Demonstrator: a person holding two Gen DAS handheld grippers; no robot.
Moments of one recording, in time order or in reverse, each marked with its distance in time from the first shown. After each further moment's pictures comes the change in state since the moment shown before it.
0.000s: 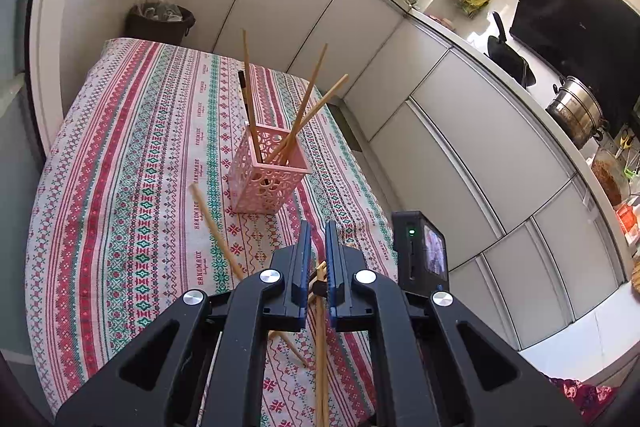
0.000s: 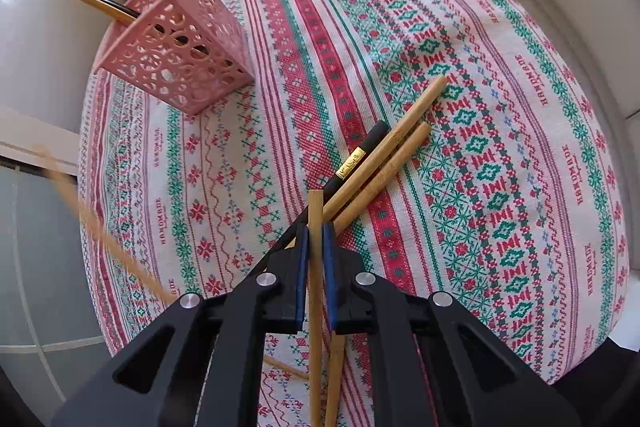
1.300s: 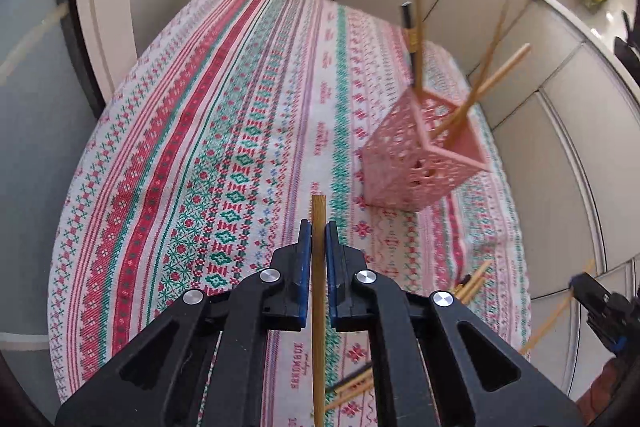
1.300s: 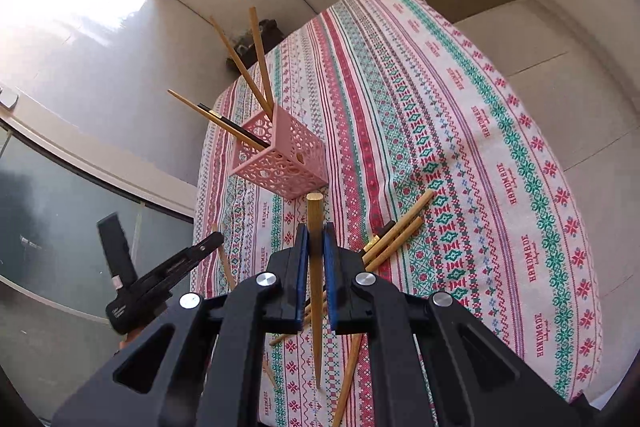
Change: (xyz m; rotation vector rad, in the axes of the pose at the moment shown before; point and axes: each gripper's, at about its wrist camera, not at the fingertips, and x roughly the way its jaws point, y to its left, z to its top) left arm 0.072 0.056 -0.002 -0.124 0.097 0.385; right arm -0.115 -0.070 0.021 -0.039 -0.191 0.383
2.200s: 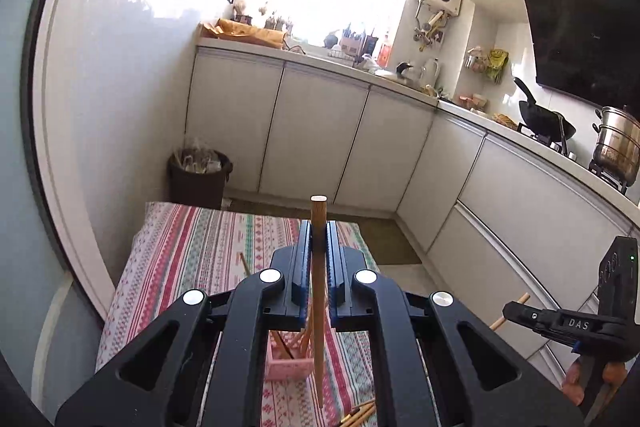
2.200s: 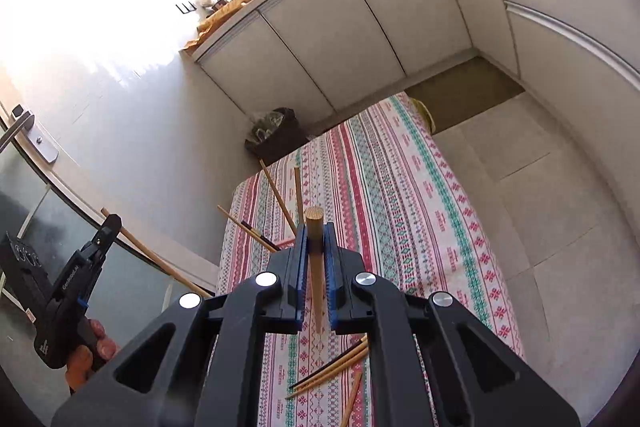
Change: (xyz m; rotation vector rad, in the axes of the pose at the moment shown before) left arm -0.146 -0.126 0.103 0.190 -0.543 -0.117; right arm -0.111 0.040 0.086 -0.087 -0.265 -0.012
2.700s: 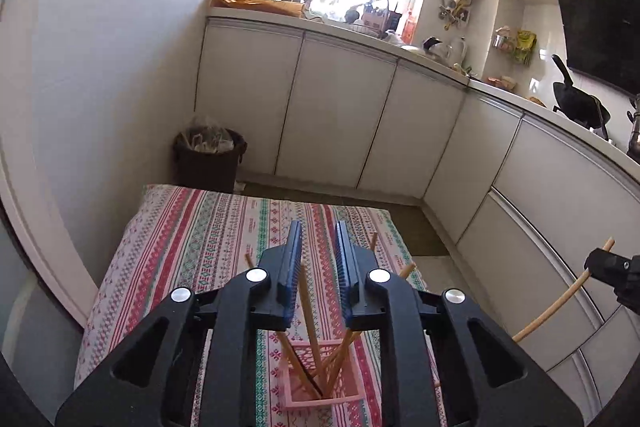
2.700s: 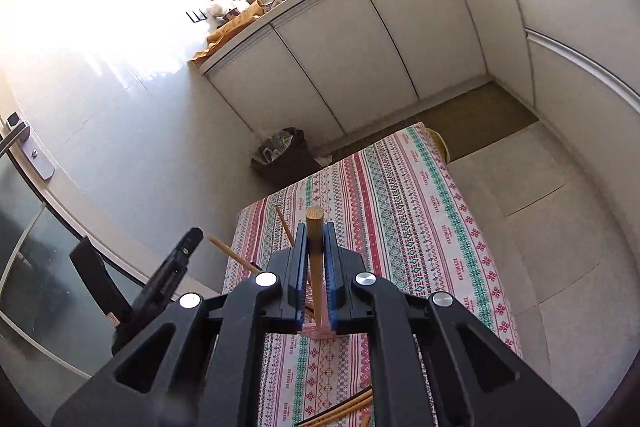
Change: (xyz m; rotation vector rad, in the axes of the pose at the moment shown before) left arm 0.090 0.034 -0.037 -0.031 0.064 0.078; right arm 0.035 0.027 0.036 -0.045 -0.038 0.012
